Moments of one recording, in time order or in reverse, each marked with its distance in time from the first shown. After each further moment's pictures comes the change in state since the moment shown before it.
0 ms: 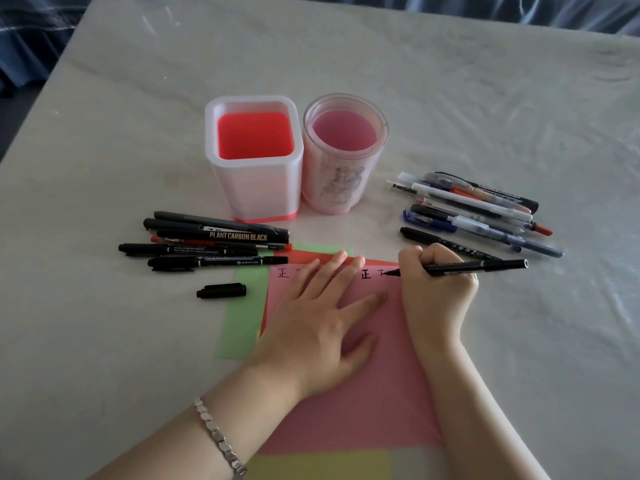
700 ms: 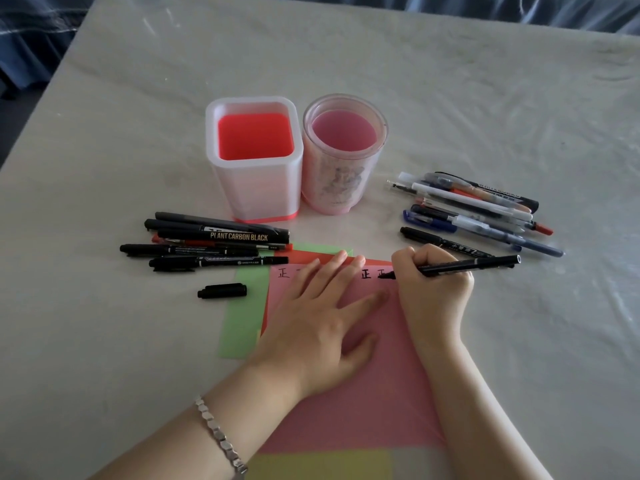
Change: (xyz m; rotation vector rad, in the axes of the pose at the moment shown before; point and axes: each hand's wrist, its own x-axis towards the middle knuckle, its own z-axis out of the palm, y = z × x) left_hand 0.000 0.000 0.002 -0.008 0.023 0.007; right_hand -0.002 -0.004 -0.001 0.003 -0.082 -0.009
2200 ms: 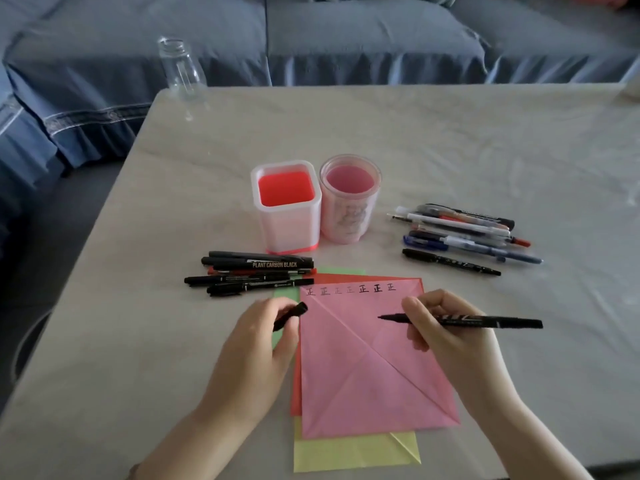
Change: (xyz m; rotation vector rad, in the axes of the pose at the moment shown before) left_hand -0.065 -0.018 -0.068 -0.329 0.308 -0.362; right_hand -0.050 -0.064 -0.063 0.325 -0.367 0.253
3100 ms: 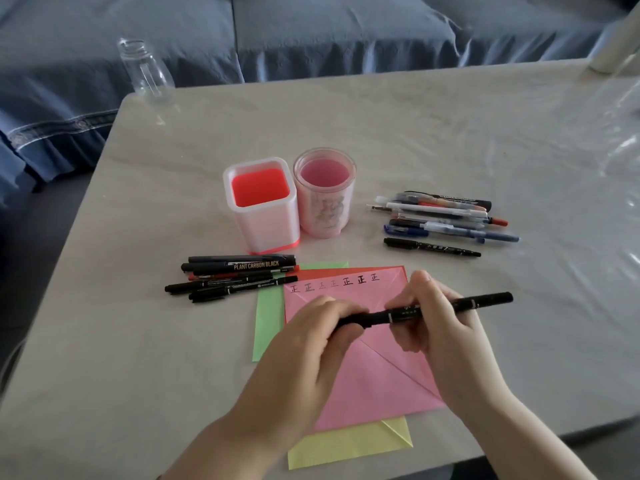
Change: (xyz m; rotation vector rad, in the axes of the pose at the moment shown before) left_hand -0.002 0.063 0.005 -0.260 -0.246 0.272; right_hand -0.020 -0.035 0.007 0.195 -0.058 0.030
